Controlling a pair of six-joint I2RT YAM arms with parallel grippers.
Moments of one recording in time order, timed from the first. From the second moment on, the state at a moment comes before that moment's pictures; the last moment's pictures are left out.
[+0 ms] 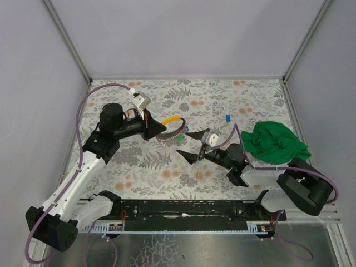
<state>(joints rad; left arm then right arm) -0.38 1.00 0.94 -0.23 0.67 -0.21 0.83 1.35 0.34 1.21 -0.30 -0.09</state>
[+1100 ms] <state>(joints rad) -0.38 0.99 0.94 -0.23 0.70 -0.21 0.86 1.51 0.39 1.39 -0.25 -0.16</state>
